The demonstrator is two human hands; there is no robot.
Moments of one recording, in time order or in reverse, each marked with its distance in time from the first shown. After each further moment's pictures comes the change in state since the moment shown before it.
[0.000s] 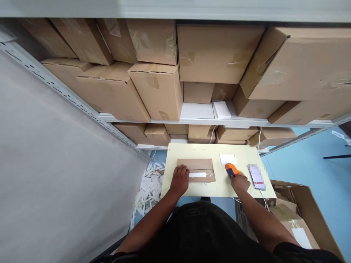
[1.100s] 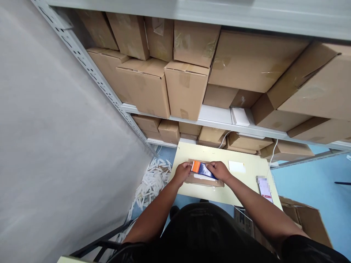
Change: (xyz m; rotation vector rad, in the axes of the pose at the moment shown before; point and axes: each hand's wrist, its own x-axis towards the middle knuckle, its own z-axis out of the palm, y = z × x) left_hand 0.018 -0.028 -0.029 -1.229 0.018 -0.830; right_hand -0.044 -0.204 -0.091 0.266 -0.307 -0.758
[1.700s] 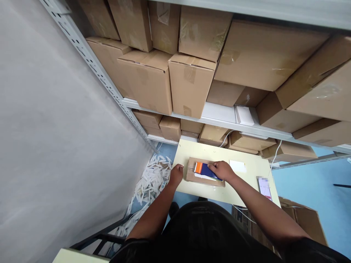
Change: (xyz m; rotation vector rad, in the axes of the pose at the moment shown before) left_hand 0.016 -0.061 -0.035 0.355 0.263 0.108; right_hand -0.002 -0.004 -0.014 -0.257 -0.106 0.057
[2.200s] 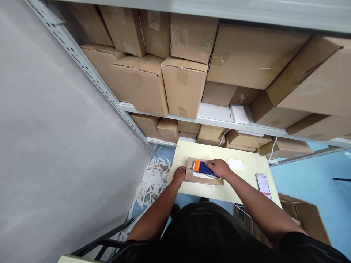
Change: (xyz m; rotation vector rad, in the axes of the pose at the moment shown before) left_hand 0.003 -0.004 0.030 -0.051 -0.140 -0.208; right_hand 0.009 -0.003 0.000 -0.117 -0.093 0.056
